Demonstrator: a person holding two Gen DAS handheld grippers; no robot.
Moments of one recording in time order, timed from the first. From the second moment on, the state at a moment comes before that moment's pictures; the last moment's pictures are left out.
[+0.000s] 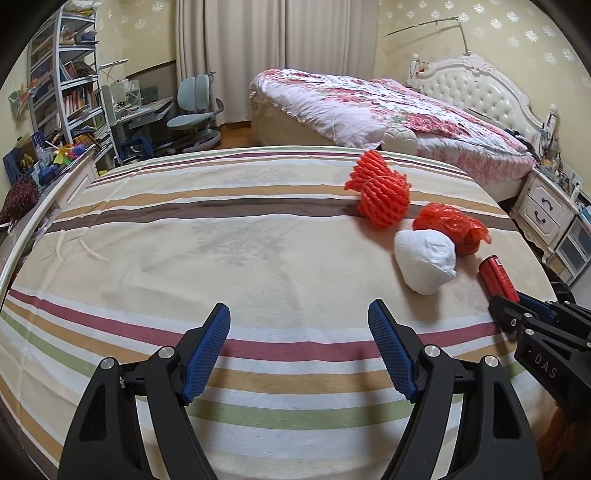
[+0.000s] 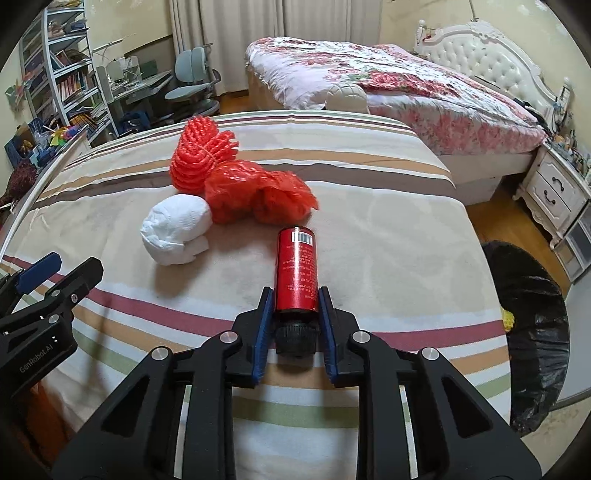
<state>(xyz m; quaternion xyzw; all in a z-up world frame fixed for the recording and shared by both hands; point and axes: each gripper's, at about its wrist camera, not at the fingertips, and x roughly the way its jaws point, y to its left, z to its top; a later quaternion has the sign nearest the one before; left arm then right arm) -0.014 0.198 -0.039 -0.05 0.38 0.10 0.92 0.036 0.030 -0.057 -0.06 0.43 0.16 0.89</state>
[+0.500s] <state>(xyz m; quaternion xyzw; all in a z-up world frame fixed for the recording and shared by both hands) -0.007 0.157 -0.038 -0.02 0.38 0.06 0.92 0.054 -0.006 -0.058 -0.05 0.43 0.13 0.89</state>
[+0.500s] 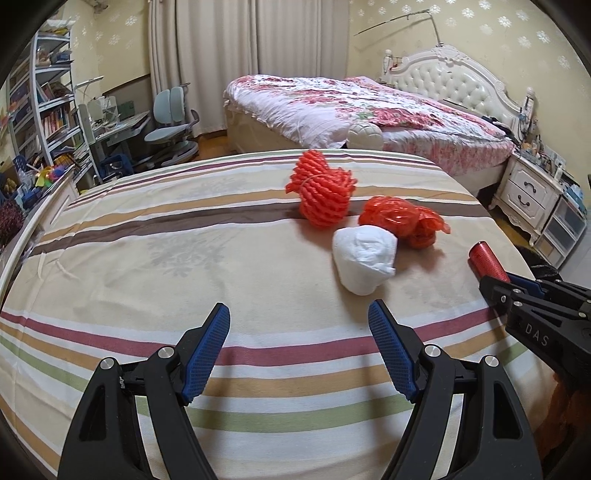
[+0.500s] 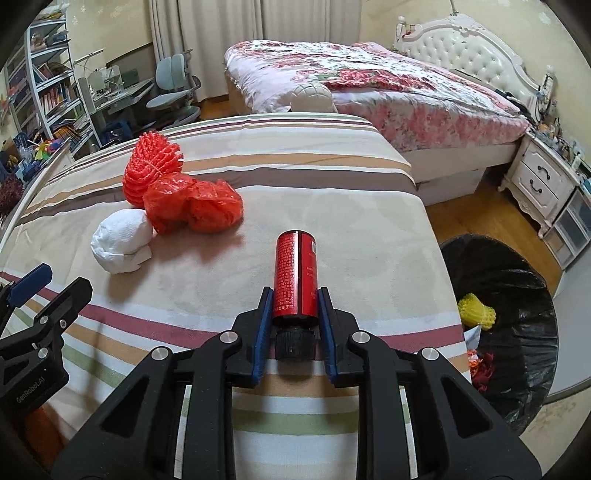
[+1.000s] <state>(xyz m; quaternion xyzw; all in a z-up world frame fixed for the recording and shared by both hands) 0.027 0.135 -0.040 -0.02 0.39 0.05 0.92 0.063 -0.018 -0.060 -0.03 0.43 0.14 0.89</state>
